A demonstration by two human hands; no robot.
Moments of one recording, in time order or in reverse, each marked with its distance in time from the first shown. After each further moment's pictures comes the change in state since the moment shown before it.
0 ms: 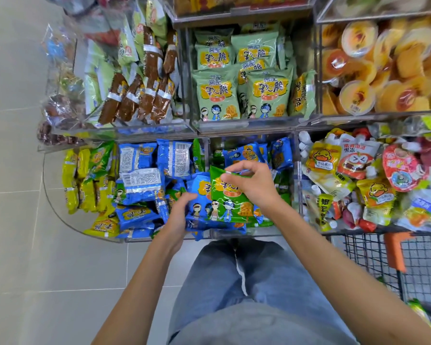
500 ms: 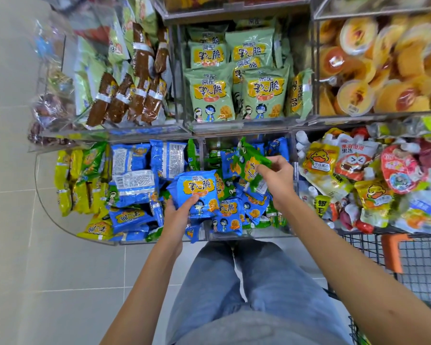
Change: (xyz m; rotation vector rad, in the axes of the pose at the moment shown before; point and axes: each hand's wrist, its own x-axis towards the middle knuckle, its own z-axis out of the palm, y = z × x) left_hand 0.015 -0.011 0.009 0.010 0.241 0.073; right_hand 0.038 0.038 -0.040 0.102 0.319 0.196
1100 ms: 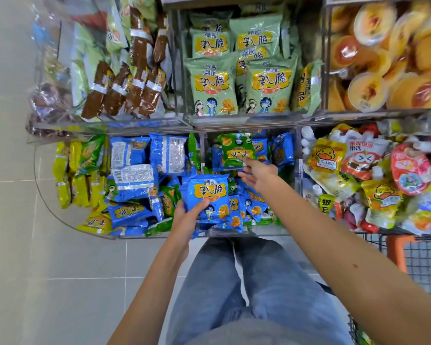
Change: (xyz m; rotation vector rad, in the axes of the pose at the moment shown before) left_hand -0.007 -0.015 0.010 0.003 -0.066 -0.045; right_hand 0.028 0.000 0.041 0.187 -0.004 0.560
